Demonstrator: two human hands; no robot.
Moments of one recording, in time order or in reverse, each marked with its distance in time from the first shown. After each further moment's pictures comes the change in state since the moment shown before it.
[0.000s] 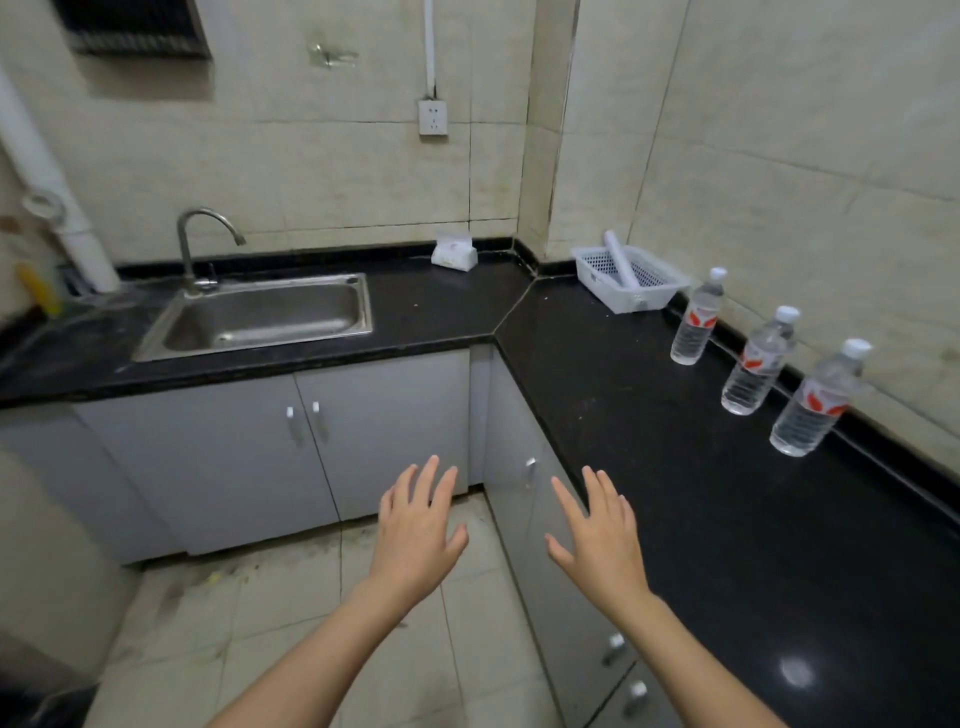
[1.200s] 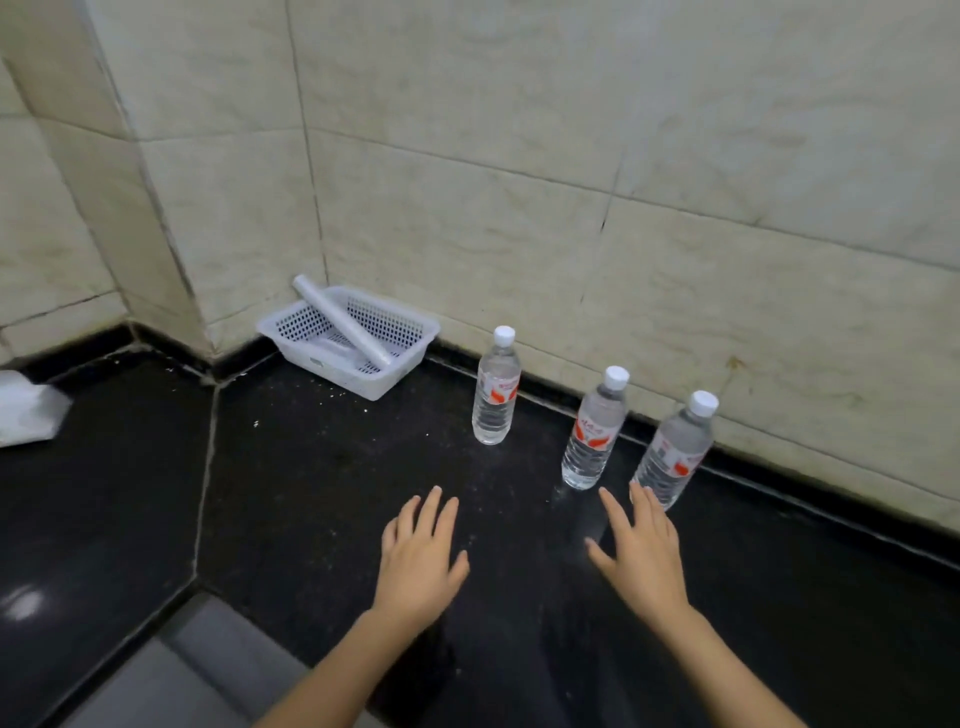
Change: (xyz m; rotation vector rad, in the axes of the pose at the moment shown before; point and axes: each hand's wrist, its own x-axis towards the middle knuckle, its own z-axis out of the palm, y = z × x) left_hand 0.460 0.145 0.150 -0.142 -0.315 0.742; right_hand 0.238 0.237 0.052 -0.131 -0.017 0.991
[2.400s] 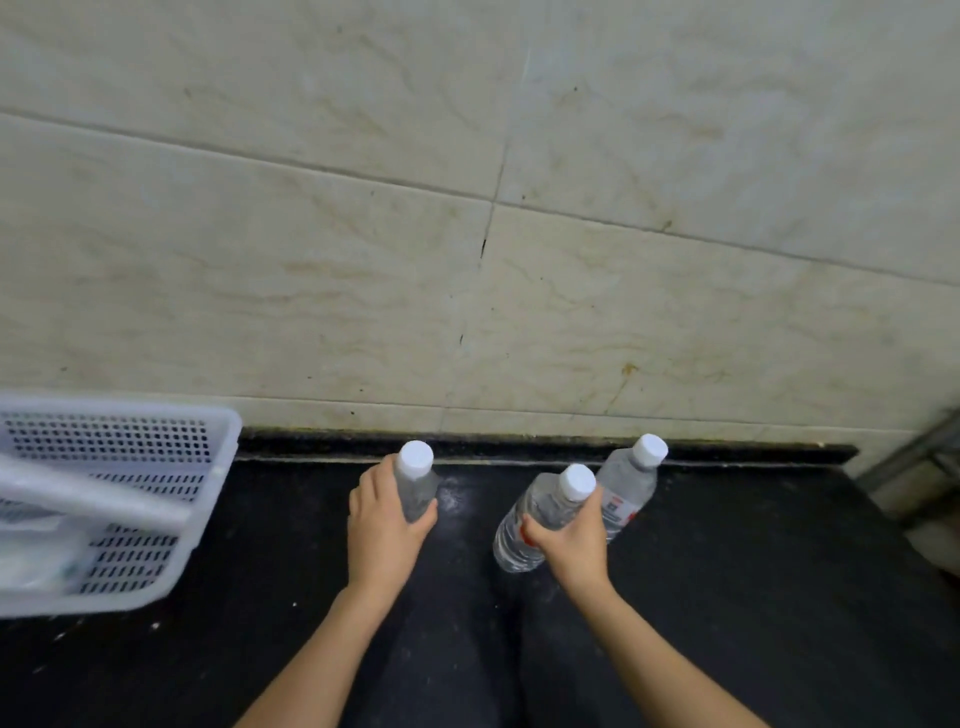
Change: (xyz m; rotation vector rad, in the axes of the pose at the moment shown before) left_hand 0.278 0.023 0.007 -0.651 -0.041 0.200; right_hand 0.162 -0.042 0.017 0.815 0.433 0.763
